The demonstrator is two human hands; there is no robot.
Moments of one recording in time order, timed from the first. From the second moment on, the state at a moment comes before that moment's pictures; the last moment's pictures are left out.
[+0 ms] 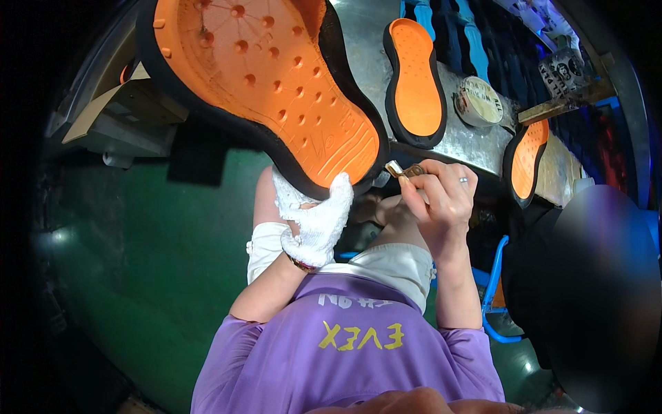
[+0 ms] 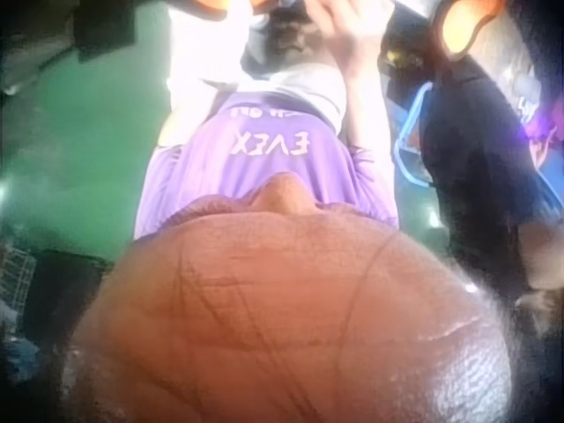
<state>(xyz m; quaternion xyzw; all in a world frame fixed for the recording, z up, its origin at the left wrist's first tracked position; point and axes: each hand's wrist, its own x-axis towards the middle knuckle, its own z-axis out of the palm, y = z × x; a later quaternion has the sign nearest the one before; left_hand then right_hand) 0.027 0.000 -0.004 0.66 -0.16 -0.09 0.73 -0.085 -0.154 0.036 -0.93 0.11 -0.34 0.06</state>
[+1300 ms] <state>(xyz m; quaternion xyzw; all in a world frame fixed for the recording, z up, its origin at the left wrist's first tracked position) 0.024 0.008 0.009 0.54 -0.16 -0.39 0.73 -0.107 -0.156 0.031 -0.94 0.05 -0.33 0.09</state>
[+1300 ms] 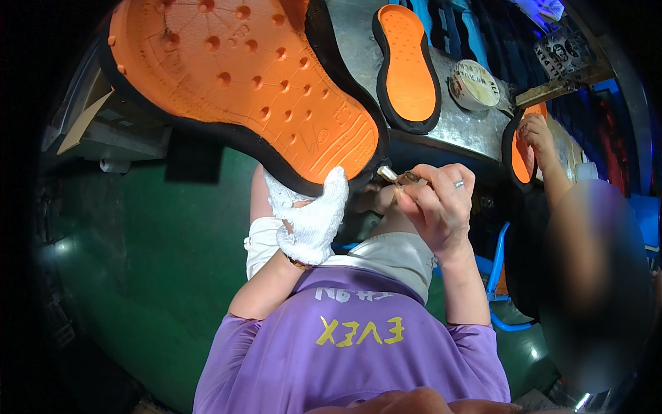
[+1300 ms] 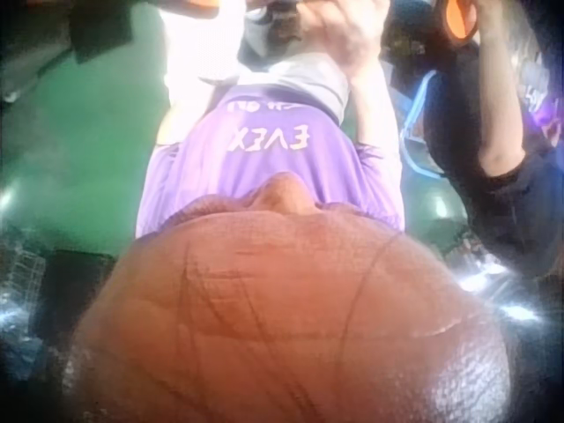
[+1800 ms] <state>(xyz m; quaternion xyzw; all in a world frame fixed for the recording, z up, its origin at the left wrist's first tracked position) 0.019 0.009 0.024 0.57 -0.19 -0.28 0.75 -0.111 -0.162 0.028 -0.93 0.07 -0.36 0.09</state>
